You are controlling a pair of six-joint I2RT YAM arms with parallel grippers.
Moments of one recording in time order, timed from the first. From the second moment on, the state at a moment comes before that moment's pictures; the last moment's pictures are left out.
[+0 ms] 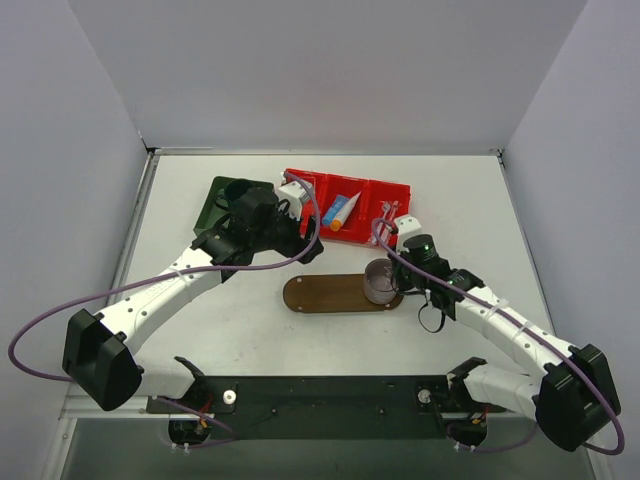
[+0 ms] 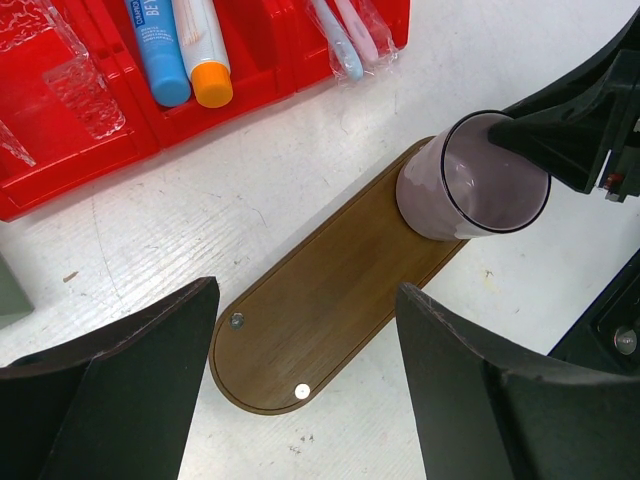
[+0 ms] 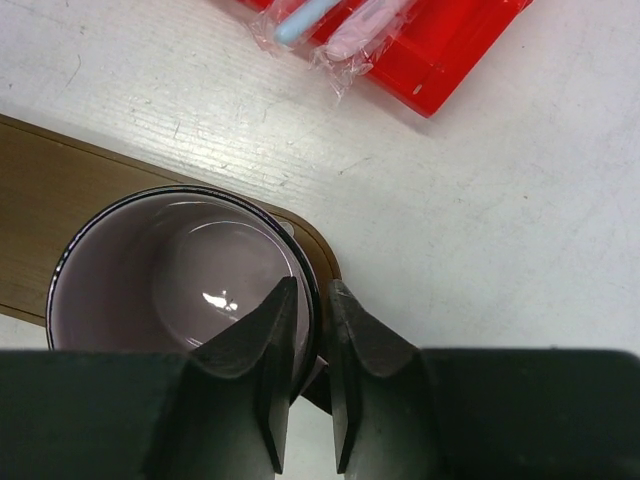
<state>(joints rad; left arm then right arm) -0.66 1.33 1.12 -0.34 0.17 -0.20 0.53 1.09 0.62 -0.26 0.19 0.06</state>
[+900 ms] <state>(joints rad) -0.53 1.26 1.12 -0.33 0.16 -0.21 0.86 1.18 0.94 -0.45 0.53 0.38</state>
